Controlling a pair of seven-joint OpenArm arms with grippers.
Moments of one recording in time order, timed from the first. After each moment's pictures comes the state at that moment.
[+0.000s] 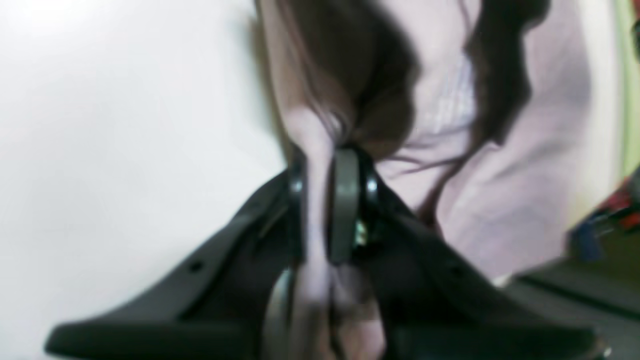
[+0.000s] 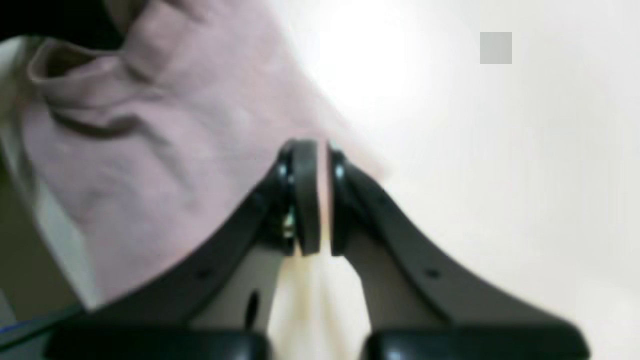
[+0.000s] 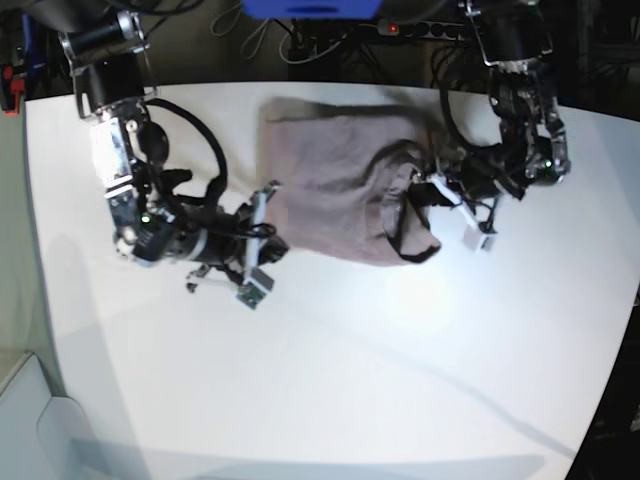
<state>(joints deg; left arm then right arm) 0.1 -5.4 -15.9 80.8 -33.4 -27.2 65.4 9.5 13.4 -13.0 93.7 24.6 34.7 -57.4</state>
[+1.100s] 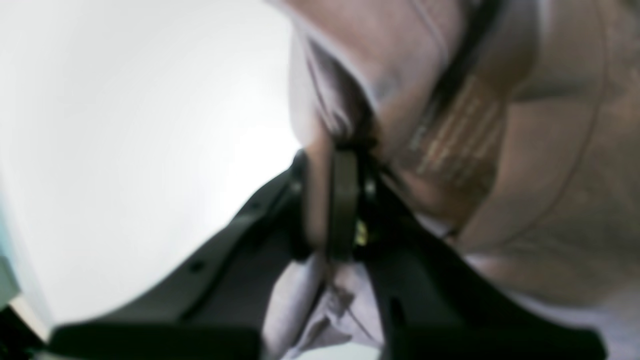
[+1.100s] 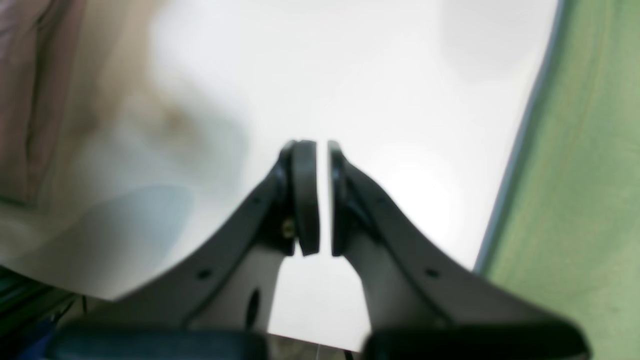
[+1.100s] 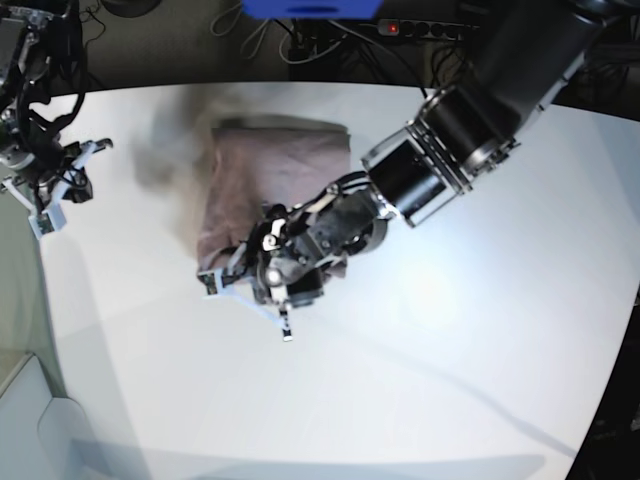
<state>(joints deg) -36.0 4.0 54.6 58.4 1.2 -26.9 51.8 -15.7 20.7 27.7 104.6 24.4 34.7 -57.6</state>
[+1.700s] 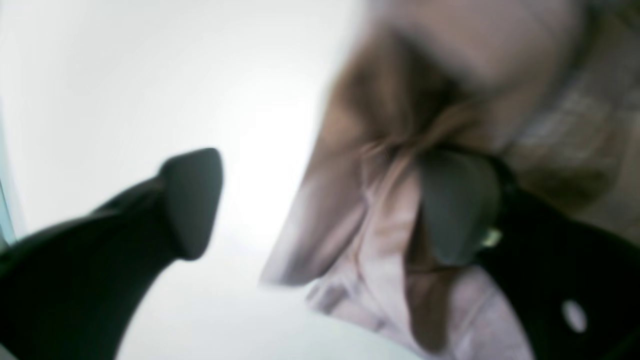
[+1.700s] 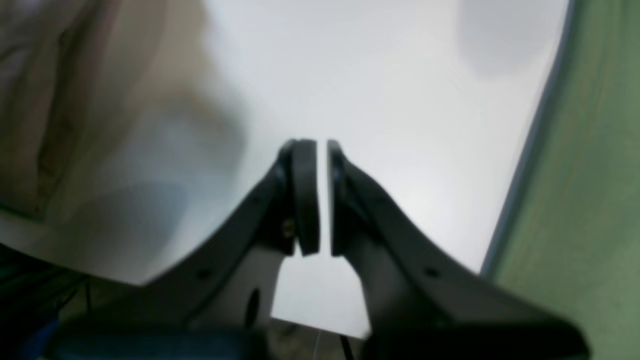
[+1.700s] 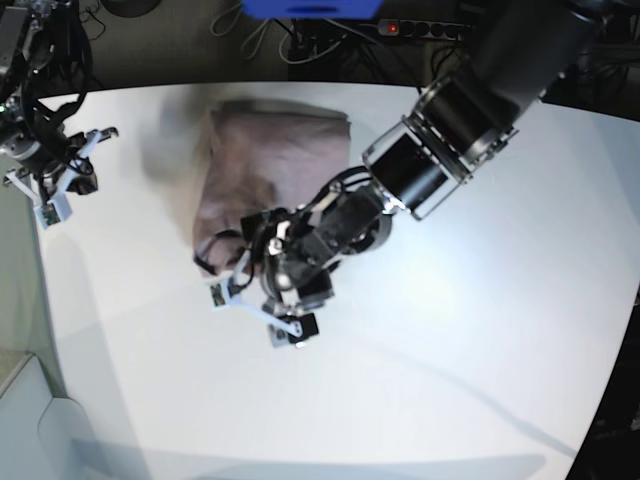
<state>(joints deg) -33.8 4.0 47.2 62.1 4.5 -26.8 52.5 -18.3 19.9 27.4 107.8 24.4 34.7 -57.6</state>
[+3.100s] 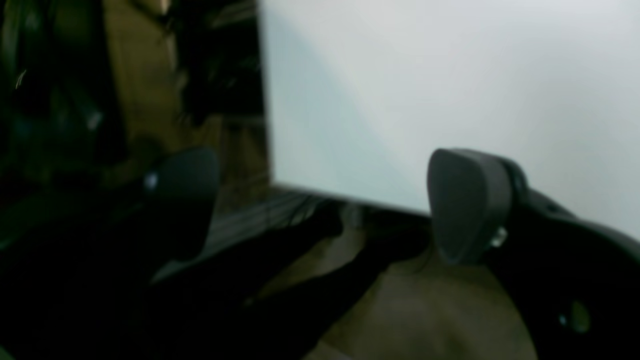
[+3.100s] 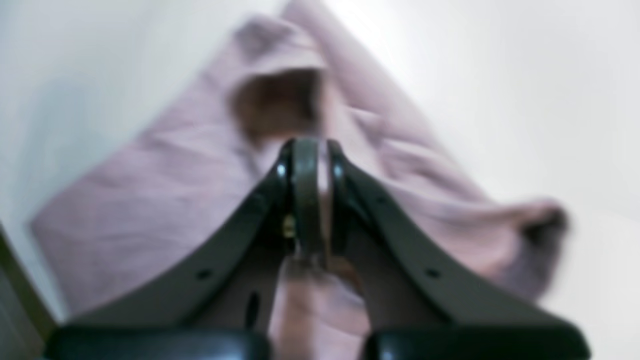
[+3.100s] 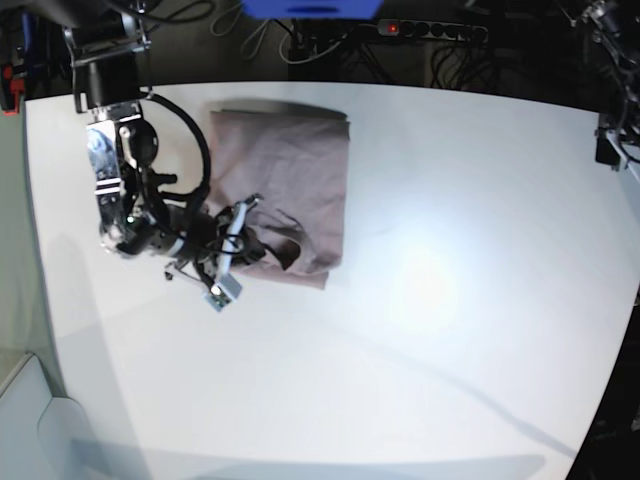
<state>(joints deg) 12.0 -15.4 -45.3 112.9 4.8 -40.0 64.7 9.0 12.0 -7.1 84.9 24.0 34.7 -51.9</state>
